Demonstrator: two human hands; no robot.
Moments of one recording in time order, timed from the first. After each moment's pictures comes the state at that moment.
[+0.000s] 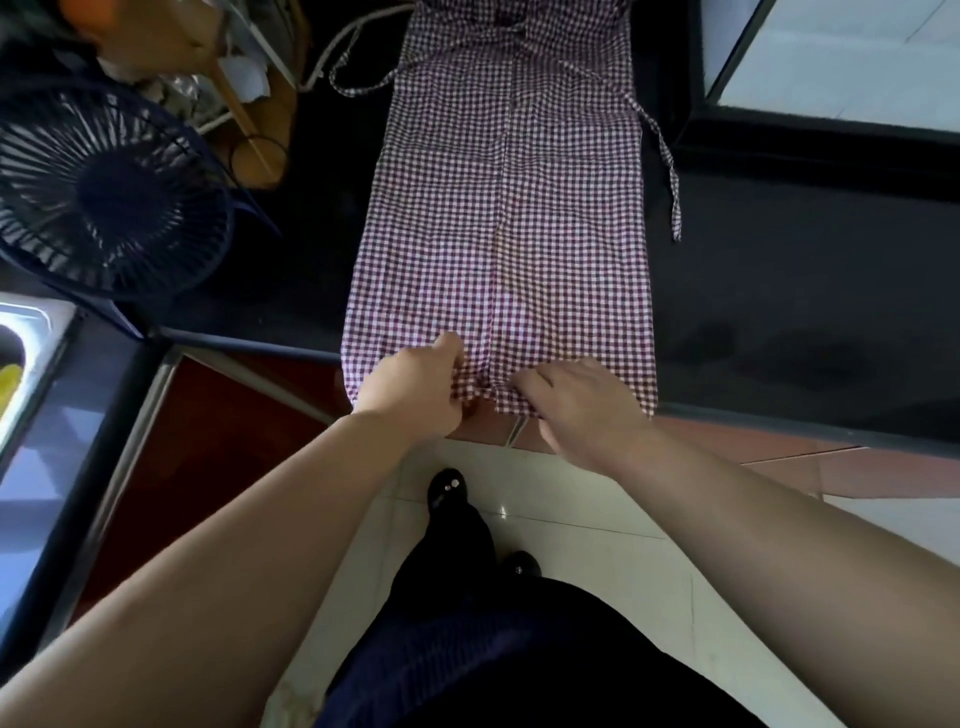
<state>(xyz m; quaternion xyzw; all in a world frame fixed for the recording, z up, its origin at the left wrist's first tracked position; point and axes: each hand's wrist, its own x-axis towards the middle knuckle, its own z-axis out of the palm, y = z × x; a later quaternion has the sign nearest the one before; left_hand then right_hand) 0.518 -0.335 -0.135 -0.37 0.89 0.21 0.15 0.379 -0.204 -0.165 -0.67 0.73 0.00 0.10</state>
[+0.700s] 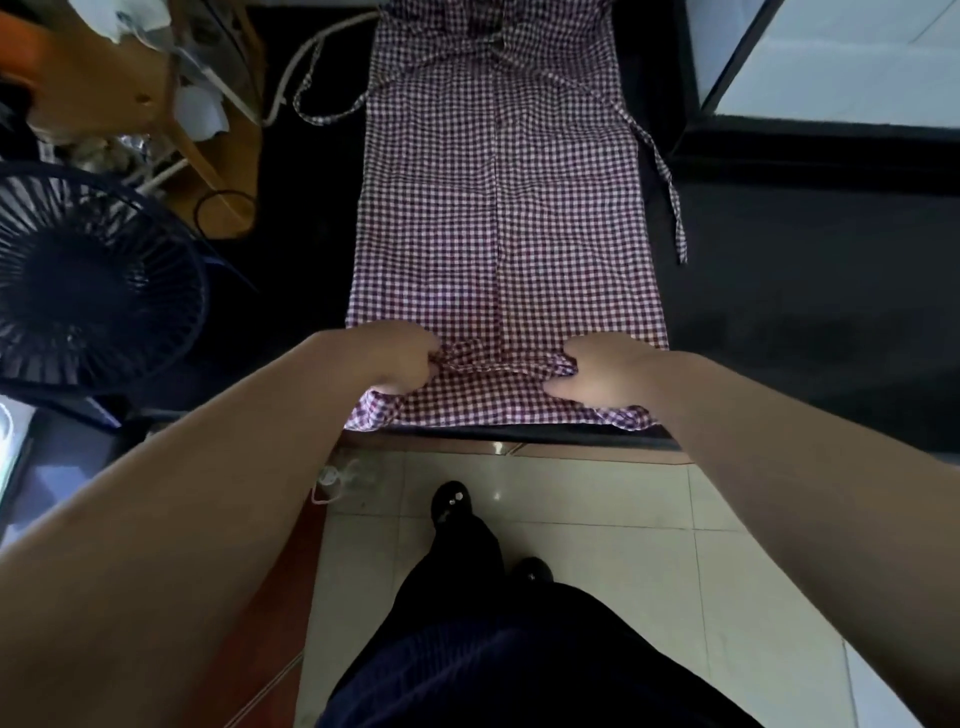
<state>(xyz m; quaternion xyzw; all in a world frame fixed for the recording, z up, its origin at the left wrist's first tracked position) 0.468 -0.447 -0.133 -0.25 0.87 0.22 0.37 0.321 -0.277 -0.132 -0.42 0.81 0.05 0.41</state>
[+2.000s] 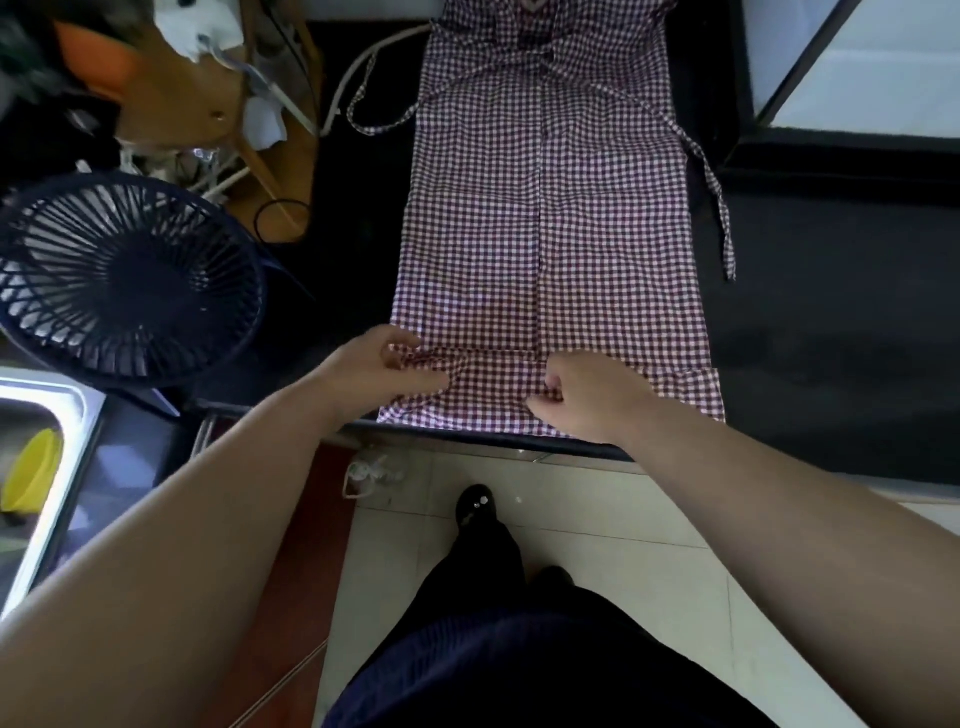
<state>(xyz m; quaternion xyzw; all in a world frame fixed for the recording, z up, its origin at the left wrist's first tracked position) 0.534 -0.465 -0.133 -0.46 0.69 0.55 0.12 0.360 -0.297 -0.144 -0.49 0.81 0.00 0.33</state>
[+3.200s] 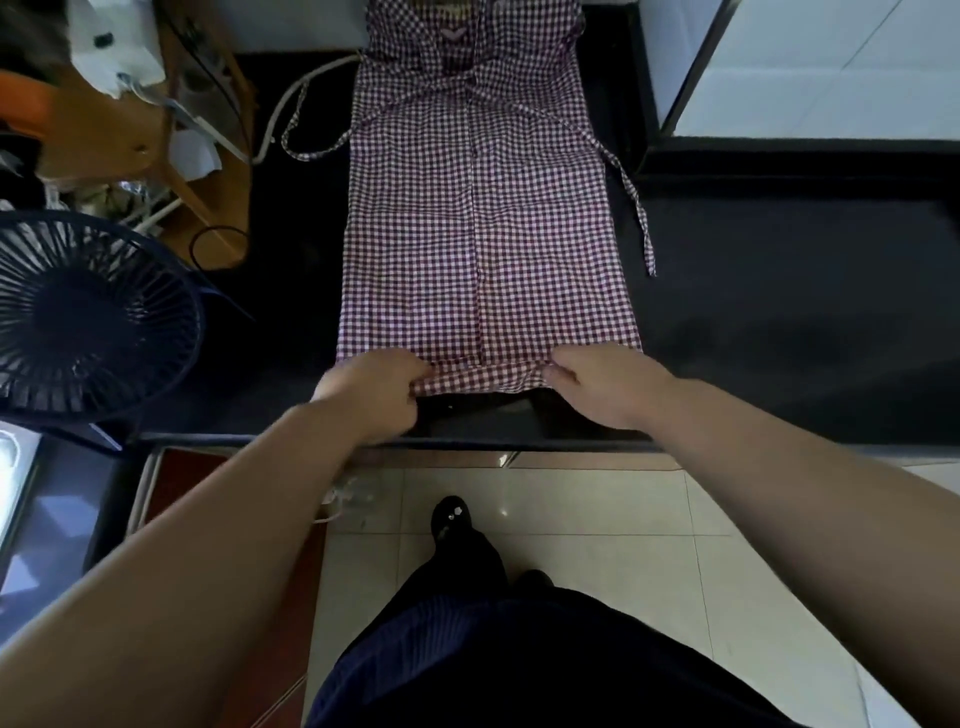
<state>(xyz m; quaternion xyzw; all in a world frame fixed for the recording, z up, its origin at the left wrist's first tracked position) 0.493 -0.426 -0.127 -0.27 0.91 0.19 0.25 0.317 -0.248 -0.129 -0.49 0.81 -0.07 0.33</state>
